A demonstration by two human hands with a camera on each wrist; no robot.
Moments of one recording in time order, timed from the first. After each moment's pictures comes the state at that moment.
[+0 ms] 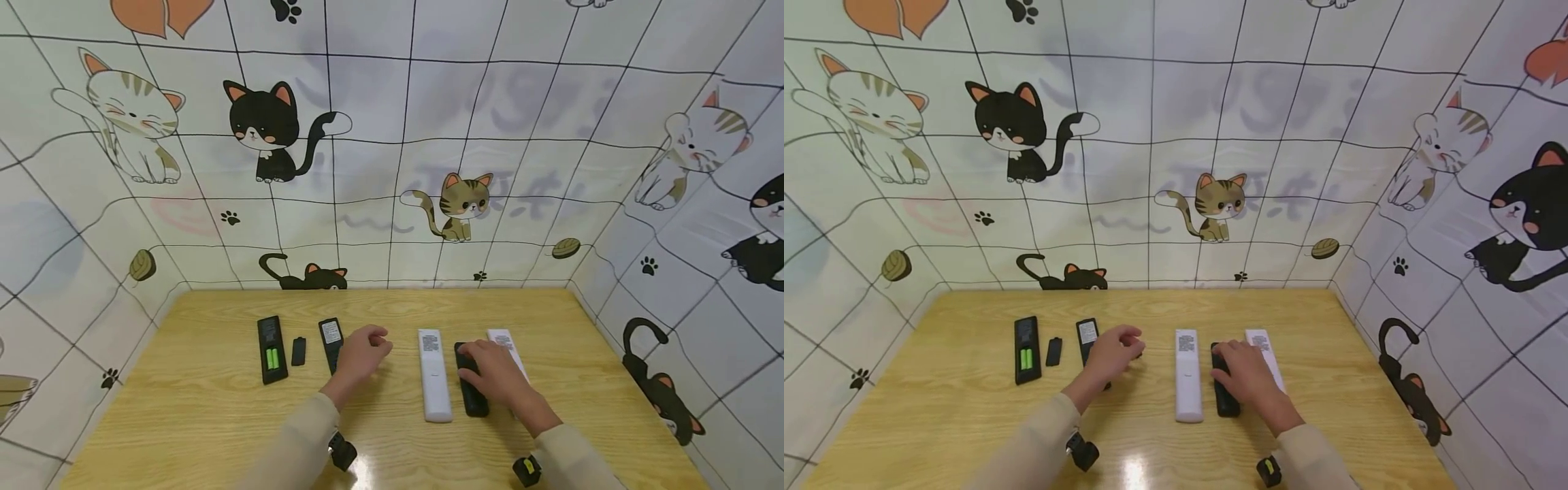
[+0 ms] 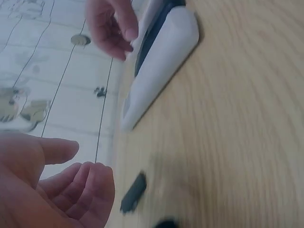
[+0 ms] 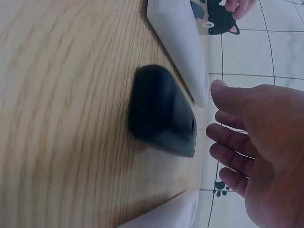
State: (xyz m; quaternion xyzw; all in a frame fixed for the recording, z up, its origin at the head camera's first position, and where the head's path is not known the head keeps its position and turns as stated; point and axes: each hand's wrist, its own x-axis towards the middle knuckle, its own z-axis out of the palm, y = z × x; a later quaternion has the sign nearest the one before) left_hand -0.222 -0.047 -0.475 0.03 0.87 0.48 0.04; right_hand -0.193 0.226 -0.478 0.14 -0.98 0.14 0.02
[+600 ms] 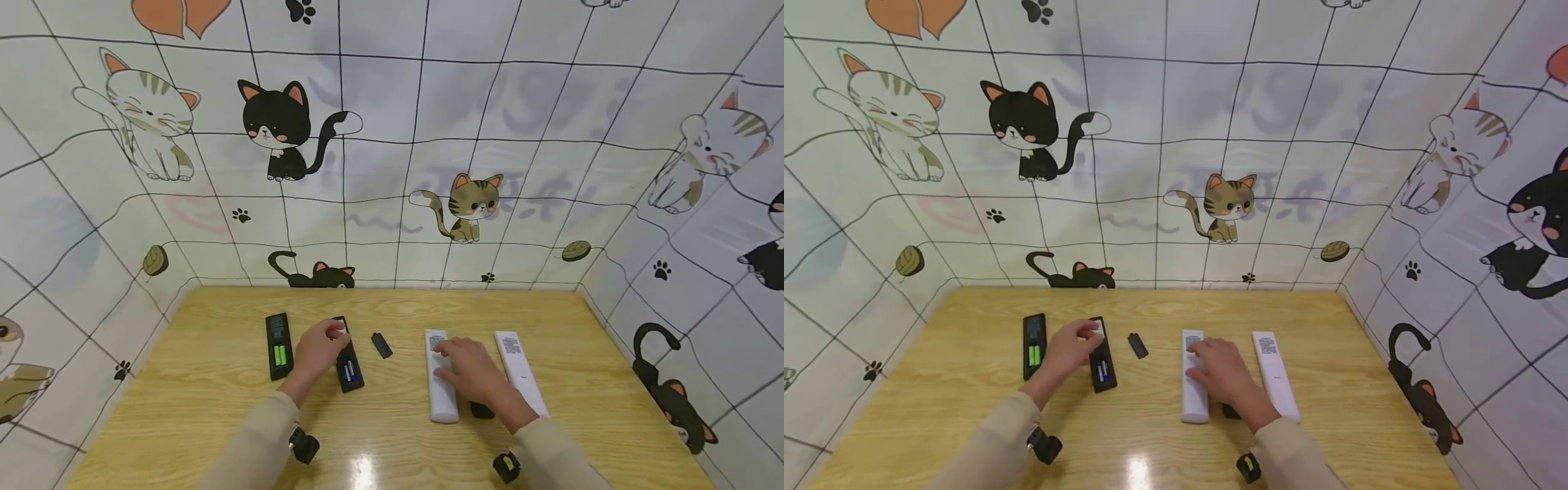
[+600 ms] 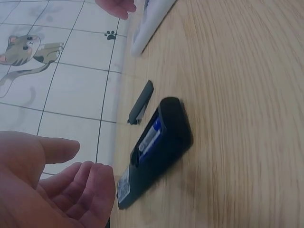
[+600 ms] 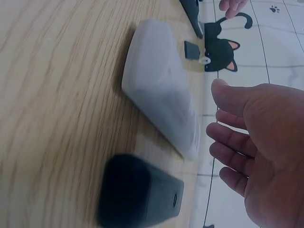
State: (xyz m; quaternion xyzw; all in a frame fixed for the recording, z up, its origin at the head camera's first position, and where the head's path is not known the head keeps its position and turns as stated) left_hand -0.226 -0.123 -0.473 -0.03 0.89 0.45 0.01; right_hand -0.202 0.181 -0.477 0.21 -0.97 0.15 0.01
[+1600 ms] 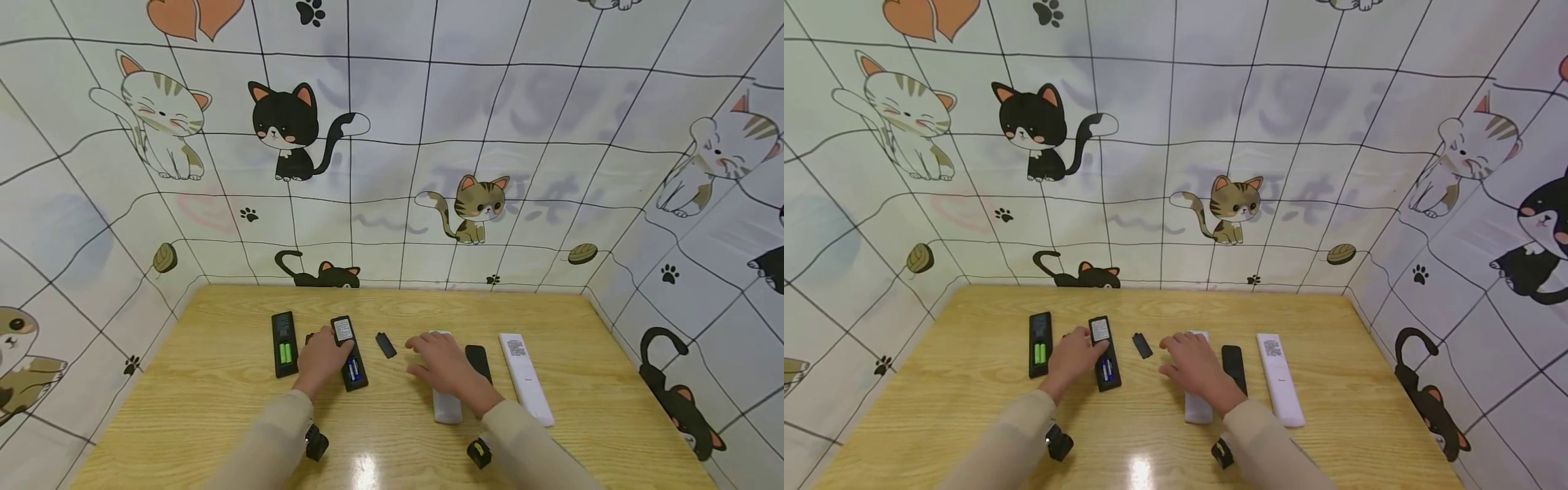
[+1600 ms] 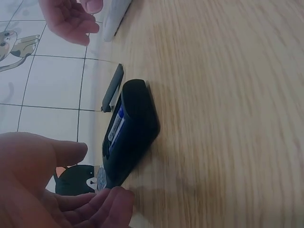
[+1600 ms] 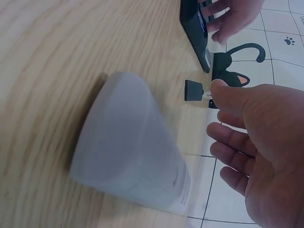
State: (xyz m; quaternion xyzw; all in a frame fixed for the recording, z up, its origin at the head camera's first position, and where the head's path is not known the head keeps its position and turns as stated) left_hand -0.230 -0.124 -0.492 -0.08 0.95 0.30 0.03; right_hand -0.215 0.130 -0.472 0.28 -0.95 0.12 0.01
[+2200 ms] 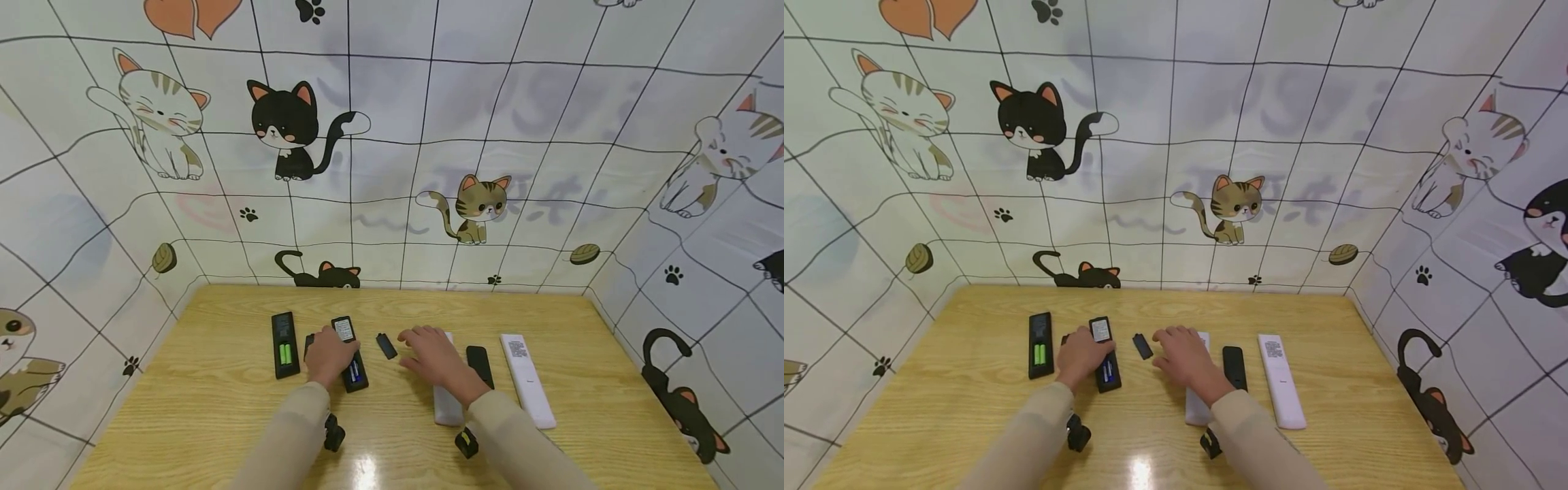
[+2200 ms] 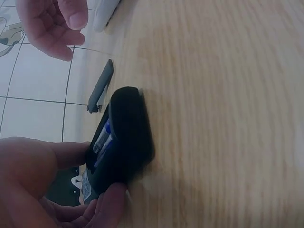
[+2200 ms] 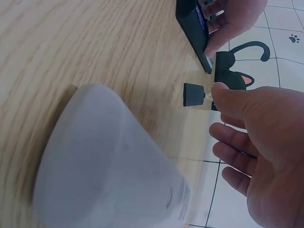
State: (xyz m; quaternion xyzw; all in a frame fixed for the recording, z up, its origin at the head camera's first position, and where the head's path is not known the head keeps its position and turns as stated) left_hand -0.246 -0.105 -0.498 -0.16 0.94 0.29 0.04; right_hand -0.231 0.115 -0.474 0.27 -0.95 0.13 0.01
